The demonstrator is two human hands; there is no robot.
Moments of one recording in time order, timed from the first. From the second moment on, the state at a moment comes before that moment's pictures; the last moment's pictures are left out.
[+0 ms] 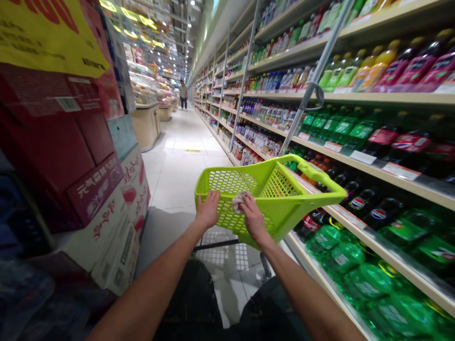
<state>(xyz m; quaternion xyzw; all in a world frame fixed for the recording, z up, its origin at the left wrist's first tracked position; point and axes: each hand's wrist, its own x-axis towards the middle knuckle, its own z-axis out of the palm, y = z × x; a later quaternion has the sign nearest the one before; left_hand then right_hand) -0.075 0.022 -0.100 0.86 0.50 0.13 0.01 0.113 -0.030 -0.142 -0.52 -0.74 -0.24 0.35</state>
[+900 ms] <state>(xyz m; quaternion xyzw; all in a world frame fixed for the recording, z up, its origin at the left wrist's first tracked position) -0.133 0.040 -0.117 0.83 0.52 0.18 0.10 0.006 -0.009 -0.154 -0.46 -0.82 -0.18 0.30</state>
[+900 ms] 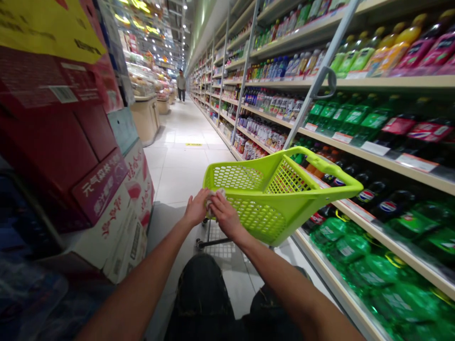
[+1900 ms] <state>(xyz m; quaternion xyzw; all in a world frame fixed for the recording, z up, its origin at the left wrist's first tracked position) -0.061 0.009 -0.099 0.85 0.50 0.15 -0.04 0.304 -0.106 -0.008 -0.73 -0.58 -0.31 0.17</state>
